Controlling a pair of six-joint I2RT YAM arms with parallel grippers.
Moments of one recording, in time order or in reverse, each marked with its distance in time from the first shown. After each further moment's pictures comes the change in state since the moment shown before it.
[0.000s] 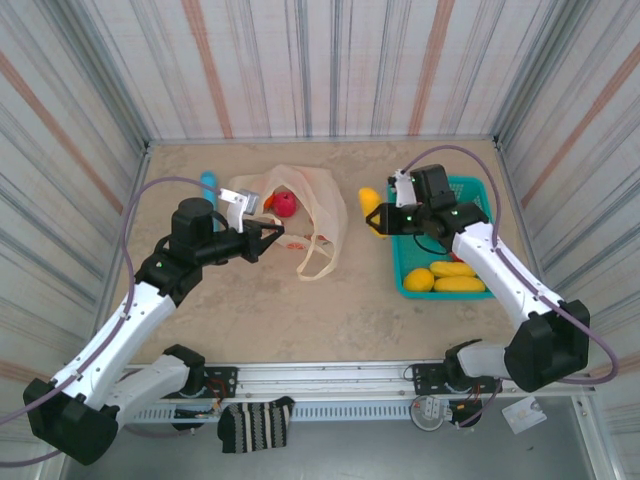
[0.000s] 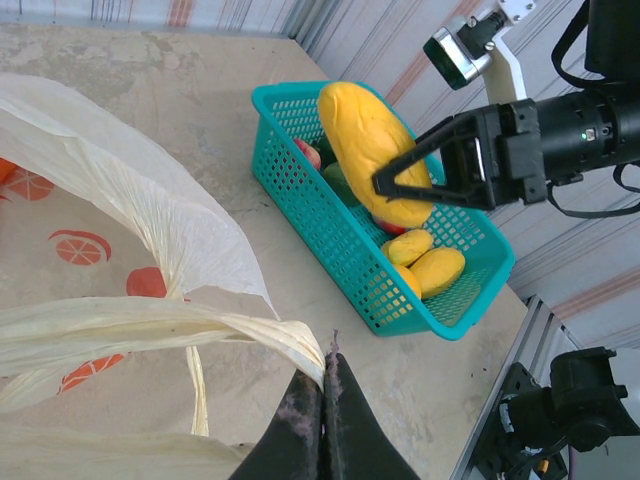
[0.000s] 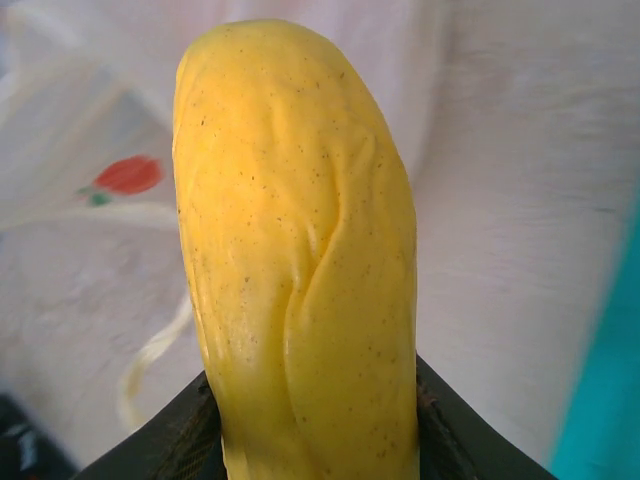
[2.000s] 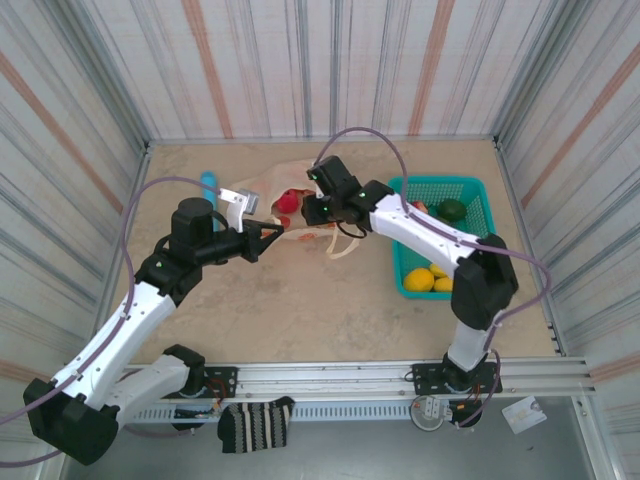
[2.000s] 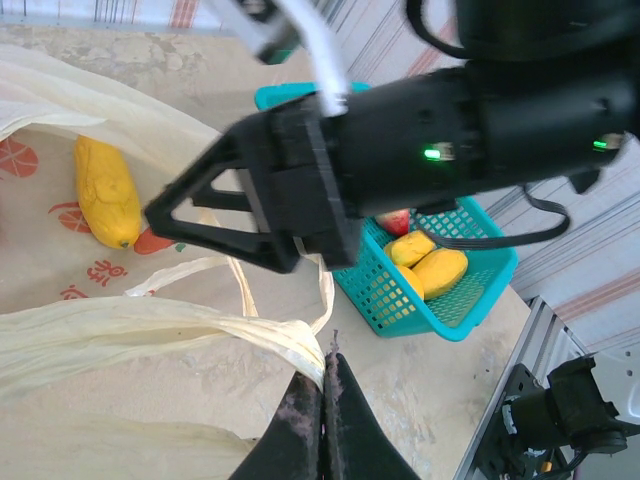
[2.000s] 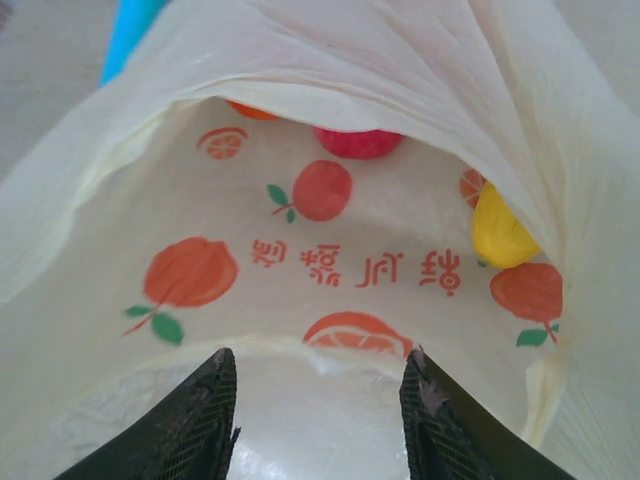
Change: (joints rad) left arm 0.003 0.001 0.000 0.000 -0.003 0.002; right arm 0.361 0.423 0.386 0.034 0.399 0.125
